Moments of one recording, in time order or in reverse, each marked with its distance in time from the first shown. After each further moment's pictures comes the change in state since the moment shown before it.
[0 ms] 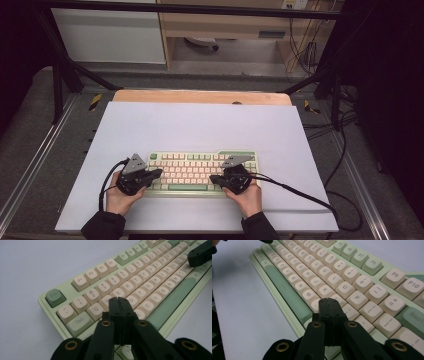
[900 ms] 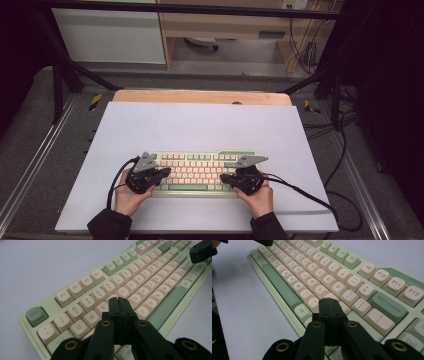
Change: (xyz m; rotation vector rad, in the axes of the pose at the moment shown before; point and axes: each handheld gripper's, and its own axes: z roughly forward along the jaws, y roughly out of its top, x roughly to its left) left arm -0.018 0.020 0.015 0.008 -0.016 0.029; right arm -0.012 -0.012 -0.026 -0.025 -0.023 0.016
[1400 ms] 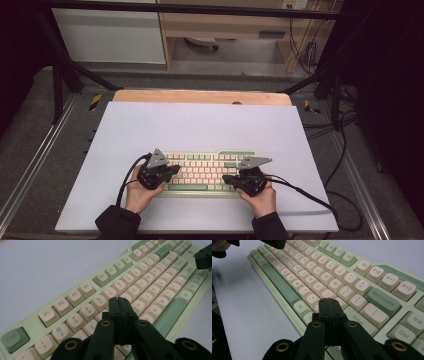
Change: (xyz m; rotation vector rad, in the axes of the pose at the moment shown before) left arm -0.011 0.015 0.024 0.013 -0.004 0.012; right arm -0.001 -0.005 -0.007 -0.012 -0.005 0.007
